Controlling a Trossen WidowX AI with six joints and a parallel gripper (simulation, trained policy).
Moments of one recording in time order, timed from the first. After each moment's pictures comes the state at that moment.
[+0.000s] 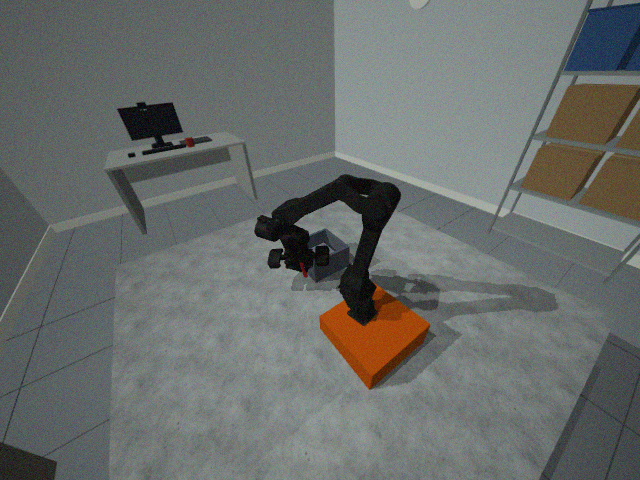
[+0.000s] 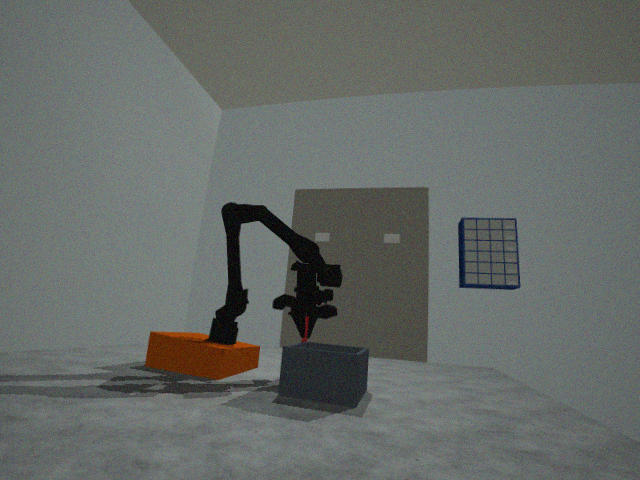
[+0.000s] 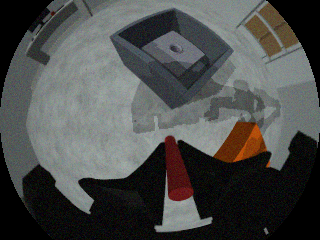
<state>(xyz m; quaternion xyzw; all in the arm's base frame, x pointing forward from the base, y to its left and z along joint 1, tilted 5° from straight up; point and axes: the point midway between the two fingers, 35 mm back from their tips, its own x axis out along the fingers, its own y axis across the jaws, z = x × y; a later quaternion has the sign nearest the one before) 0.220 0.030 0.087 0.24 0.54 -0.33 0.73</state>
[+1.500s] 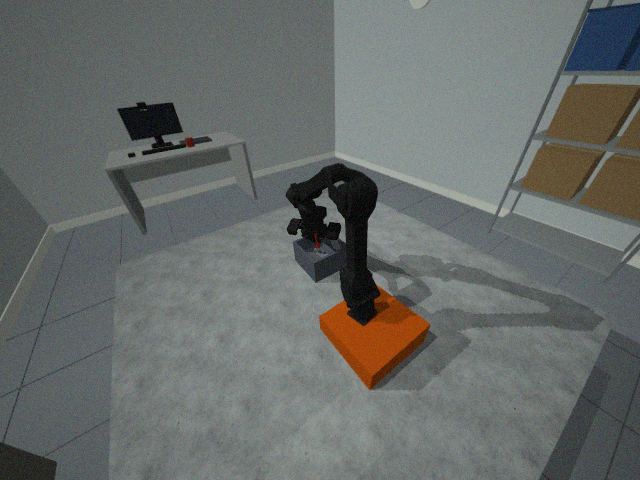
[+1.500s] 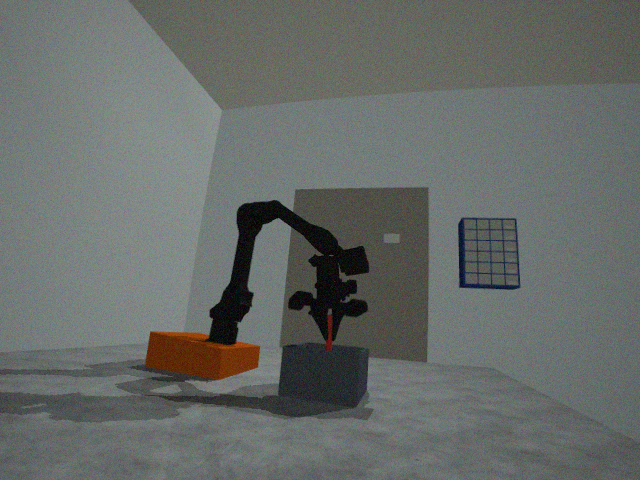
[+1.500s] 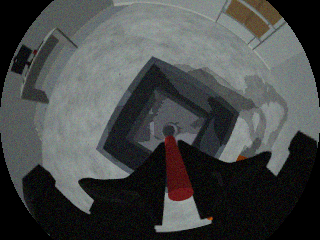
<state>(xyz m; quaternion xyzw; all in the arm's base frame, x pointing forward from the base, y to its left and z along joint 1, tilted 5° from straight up) 0.293 -0.102 0.101 0.32 0.48 -0.41 0.71</state>
